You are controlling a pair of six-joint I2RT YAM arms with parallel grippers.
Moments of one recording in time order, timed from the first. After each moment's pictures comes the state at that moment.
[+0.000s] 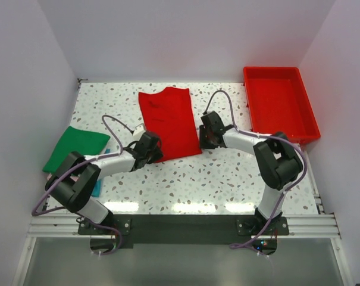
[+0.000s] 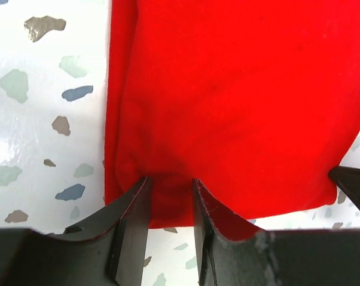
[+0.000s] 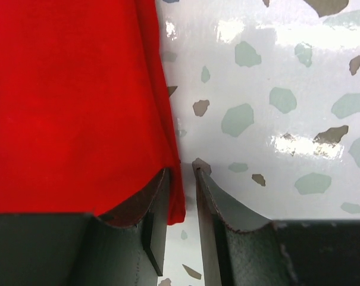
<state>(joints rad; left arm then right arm) -0.60 1.55 0.70 -0.02 -0.27 -1.02 0.53 1.84 1.10 -0.26 0.06 0.52</state>
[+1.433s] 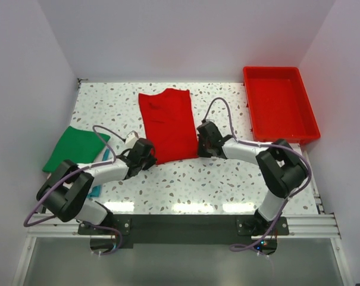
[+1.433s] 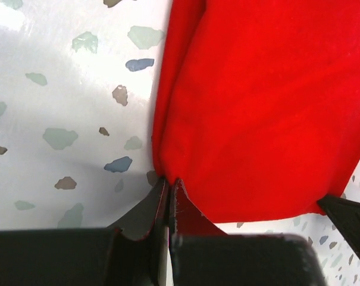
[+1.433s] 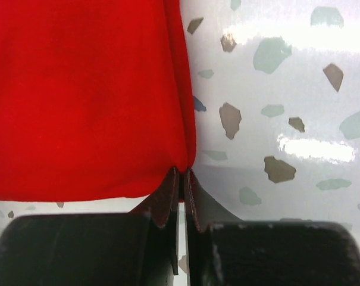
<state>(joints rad) -0.58 1.45 0.55 0.02 -0.28 -1.11 0.63 1.74 0.96 -0.17 0.12 0.63</state>
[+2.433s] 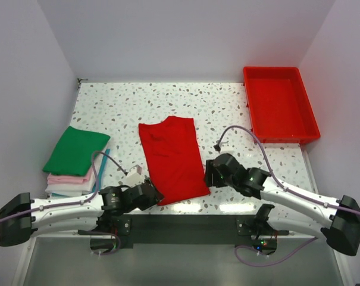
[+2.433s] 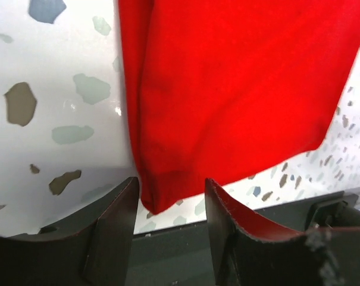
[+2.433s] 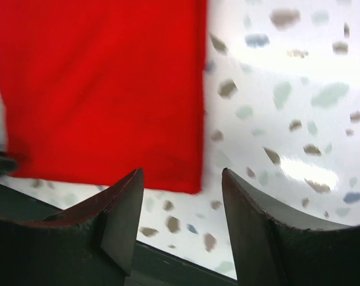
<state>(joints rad) -1.21 0.91 0.32 -0.40 -0.38 -1.53 0.93 0.98 0.54 -0.48 0.25 0.74</state>
